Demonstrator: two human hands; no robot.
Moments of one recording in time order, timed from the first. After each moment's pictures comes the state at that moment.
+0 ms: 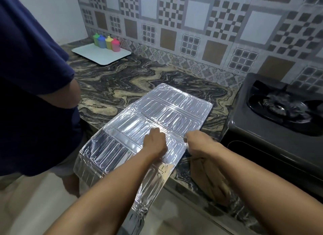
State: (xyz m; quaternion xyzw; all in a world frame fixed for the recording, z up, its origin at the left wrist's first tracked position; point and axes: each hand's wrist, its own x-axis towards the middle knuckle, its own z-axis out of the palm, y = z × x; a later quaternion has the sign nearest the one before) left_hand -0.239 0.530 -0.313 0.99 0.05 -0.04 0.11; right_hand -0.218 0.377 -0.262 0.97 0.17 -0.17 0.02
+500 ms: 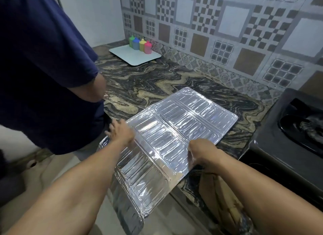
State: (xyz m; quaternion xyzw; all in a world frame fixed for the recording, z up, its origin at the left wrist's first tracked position) left_hand -0.248 0.672 -0.316 0.89 0.41 0.01 0.18; right_hand -0.188 0.404 -0.280 0.93 0.31 -0.21 0.05
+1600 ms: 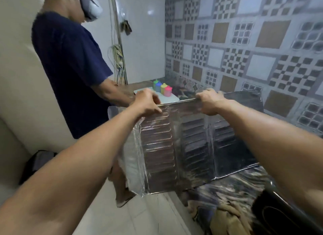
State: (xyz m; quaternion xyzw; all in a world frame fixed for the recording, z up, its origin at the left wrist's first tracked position) left_hand -0.274 0.654 -0.071 0.93 0.24 0.18 0.20; right_hand -0.097 0.483 -0.078 0.91 0.42 0.07 0.00
